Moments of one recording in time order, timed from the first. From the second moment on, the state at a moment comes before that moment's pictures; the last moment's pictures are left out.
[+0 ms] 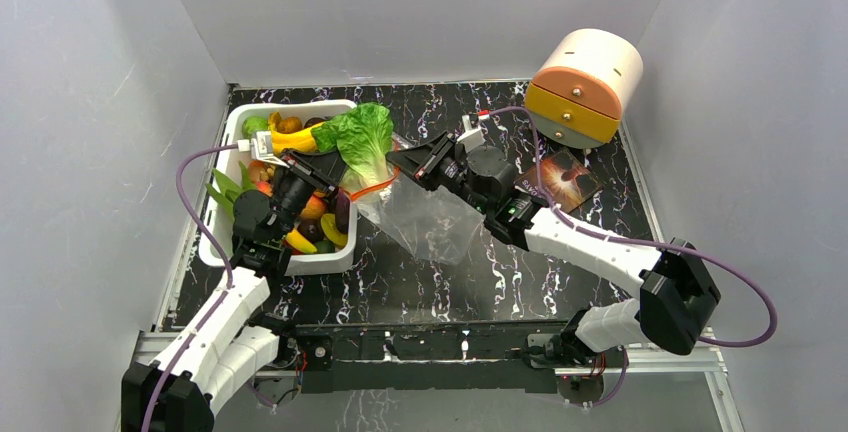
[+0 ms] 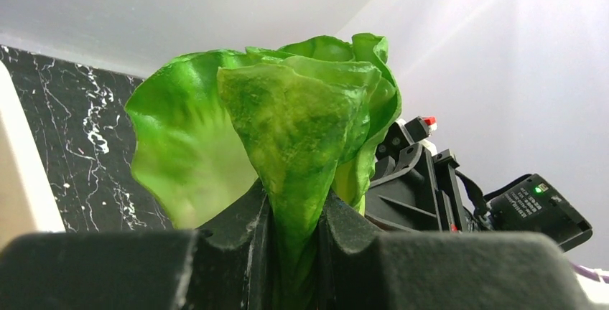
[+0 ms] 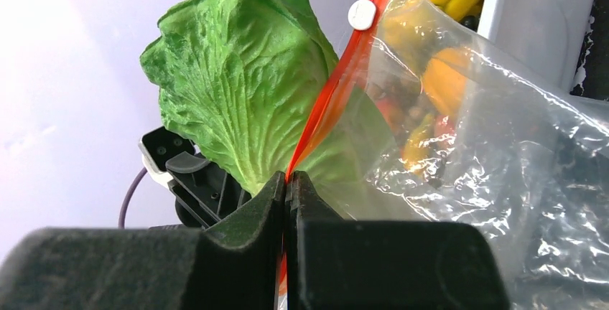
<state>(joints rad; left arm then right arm) -0.30 0.83 0.49 0.61 0.24 -0.85 0.83 1.34 0.95 0.41 0.01 1.26</state>
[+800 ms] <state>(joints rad) -0.30 0.74 0.41 0.60 0.15 -1.20 0.83 1.39 0.96 0.51 -0.03 1.31</state>
